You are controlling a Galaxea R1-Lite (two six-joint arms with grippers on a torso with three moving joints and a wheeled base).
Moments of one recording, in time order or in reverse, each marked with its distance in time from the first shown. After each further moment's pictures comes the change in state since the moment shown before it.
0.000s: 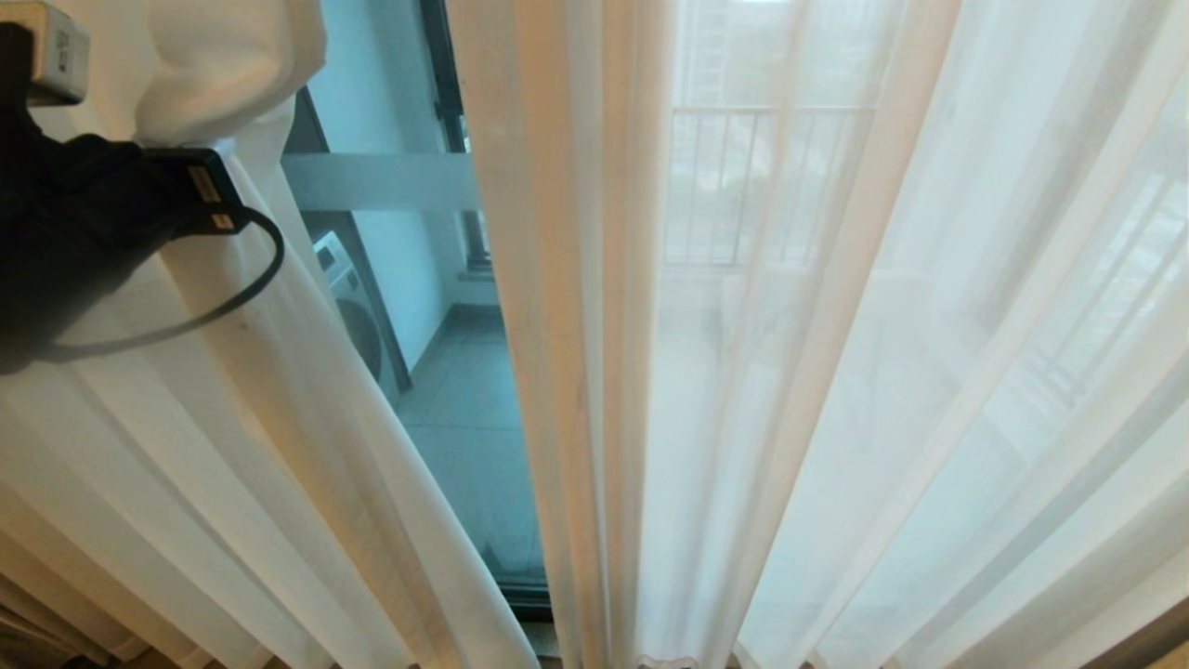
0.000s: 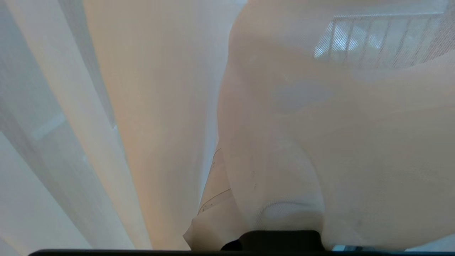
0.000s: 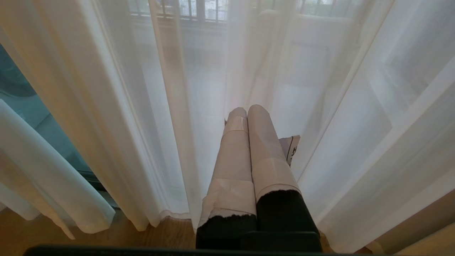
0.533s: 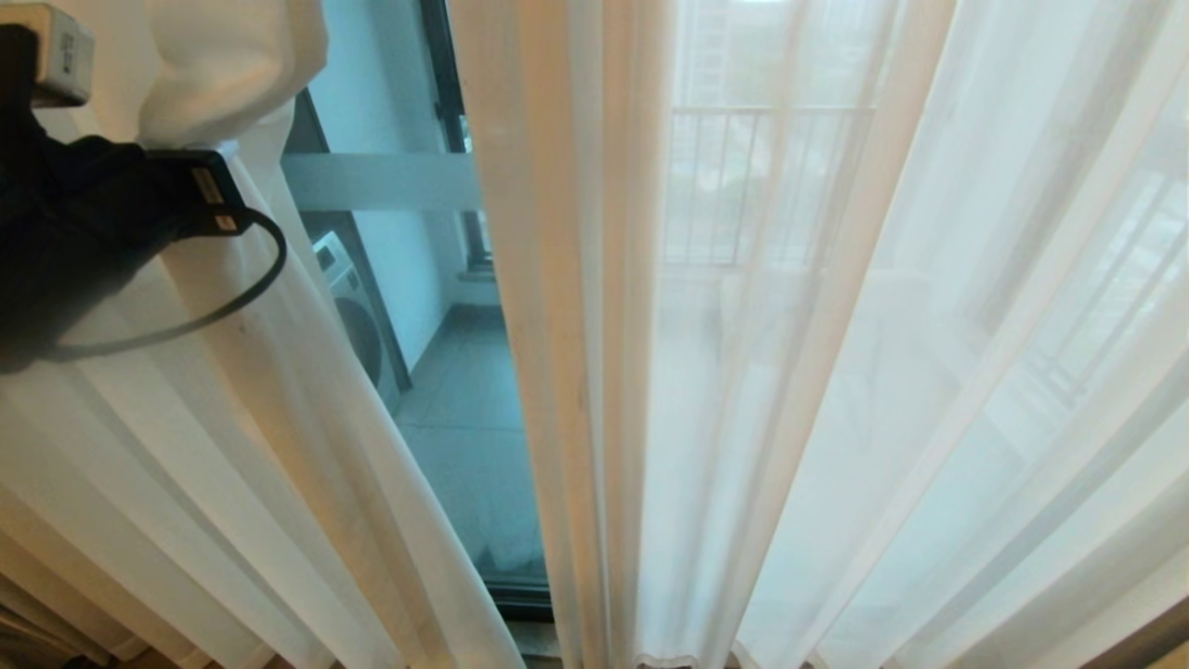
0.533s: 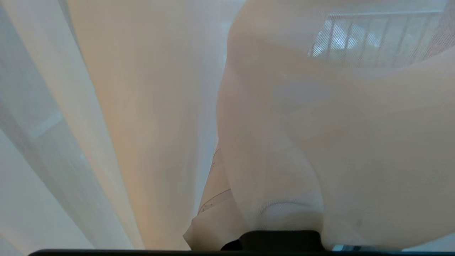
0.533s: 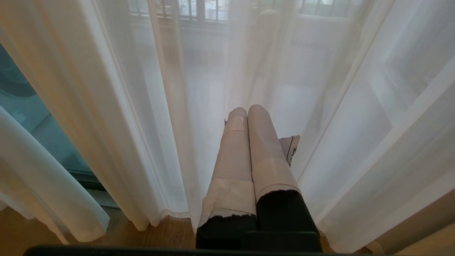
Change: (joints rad) left arm -0.003 0.003 -0.002 0.005 0.000 -0.004; right arm 0.000 0.000 0.000 0.000 0.000 0.000
